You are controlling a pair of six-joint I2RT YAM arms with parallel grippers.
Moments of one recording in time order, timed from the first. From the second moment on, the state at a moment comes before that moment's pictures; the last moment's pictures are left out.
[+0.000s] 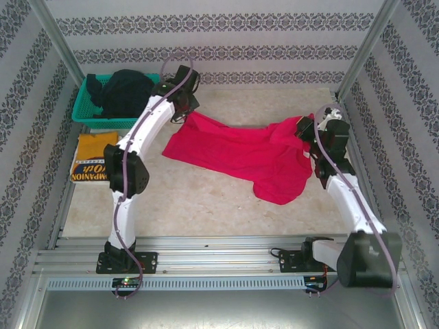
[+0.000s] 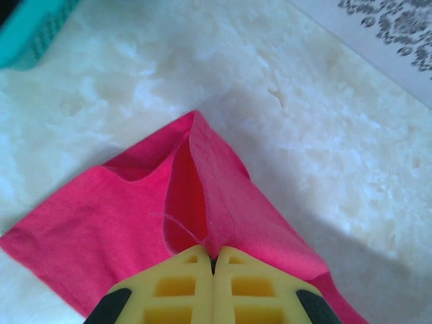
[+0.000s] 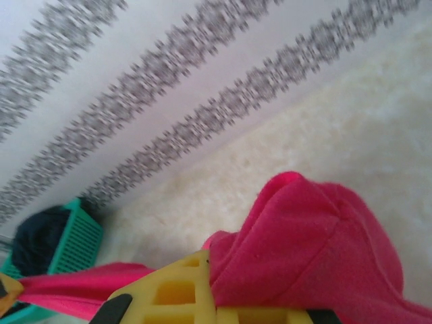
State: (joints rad) left arm -0.35 2.14 2.22 -1.08 -0.22 -0.90; right arm -0.05 1.12 0.80 0.09 -0.23 0.64
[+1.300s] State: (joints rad) left arm -0.21 2.36 2.62 -0.88 -0.11 -0.69; right arm 0.02 1.58 1.35 0.04 -0.26 0.52
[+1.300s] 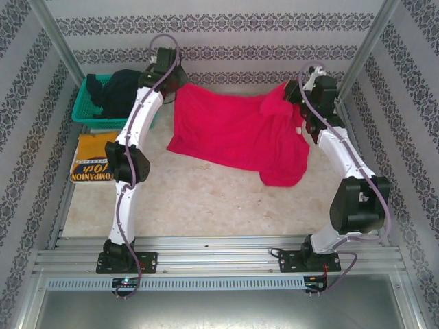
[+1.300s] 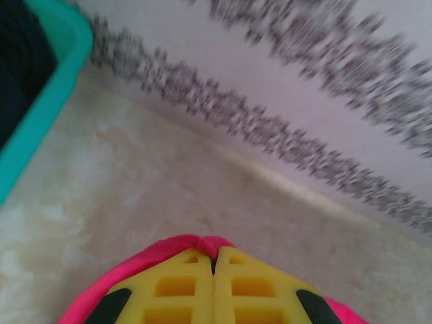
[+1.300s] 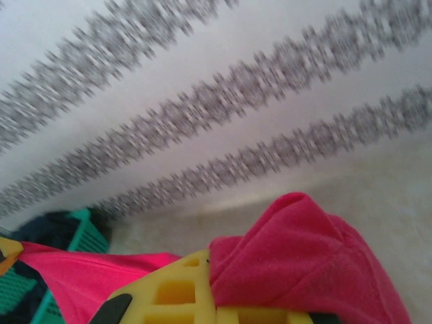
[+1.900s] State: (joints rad) left arm -0.21 1.61 2.25 -0.79 -0.23 -0.55; right arm 0.04 0.98 1.37 -0.01 -0.30 0.38
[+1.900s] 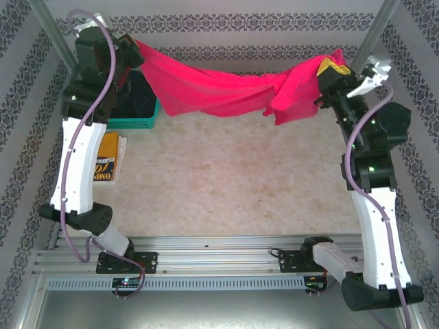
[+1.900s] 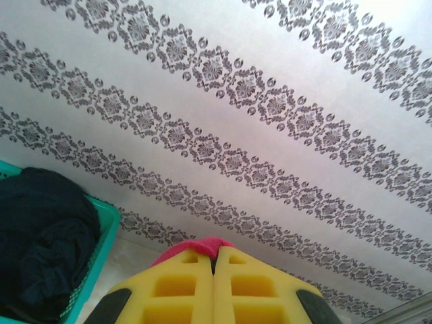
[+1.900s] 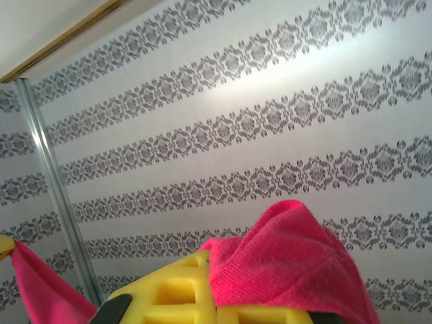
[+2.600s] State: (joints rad) left arm -0.12 1.75 2.17 -0.65 -0.25 -0.55; right arm 0.04 1.27 1.46 -0.05 -0.31 0.34
